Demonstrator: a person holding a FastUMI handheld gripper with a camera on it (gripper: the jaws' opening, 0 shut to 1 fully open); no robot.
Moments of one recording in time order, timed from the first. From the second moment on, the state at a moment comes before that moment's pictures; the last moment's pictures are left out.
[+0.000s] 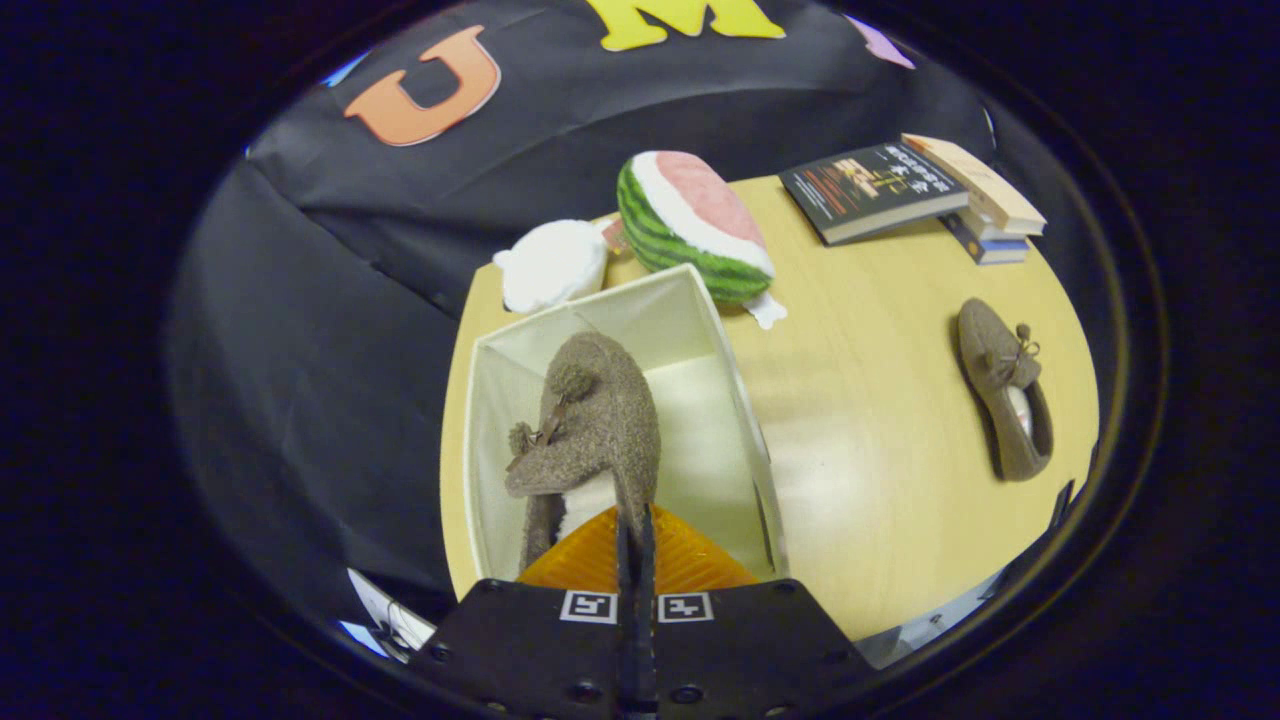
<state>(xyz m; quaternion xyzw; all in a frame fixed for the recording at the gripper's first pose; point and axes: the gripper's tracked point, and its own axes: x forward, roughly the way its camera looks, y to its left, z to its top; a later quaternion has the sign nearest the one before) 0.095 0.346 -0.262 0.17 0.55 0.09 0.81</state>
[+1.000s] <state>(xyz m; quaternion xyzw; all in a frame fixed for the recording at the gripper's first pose) 0.091 0.392 -0.294 0.12 0.57 0.14 0.80</state>
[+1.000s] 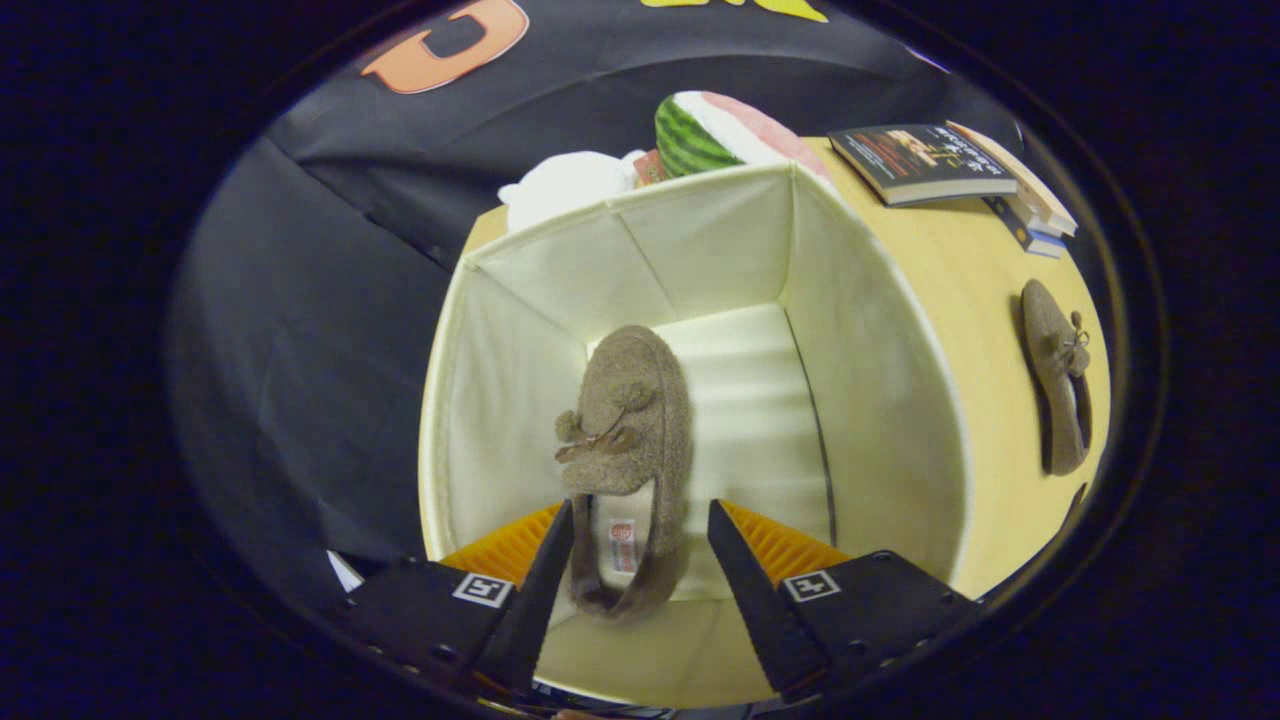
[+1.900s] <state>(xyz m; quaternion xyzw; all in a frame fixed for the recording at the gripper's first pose) 0.116 0.159 -0.195 0.11 0.47 0.17 0.86</state>
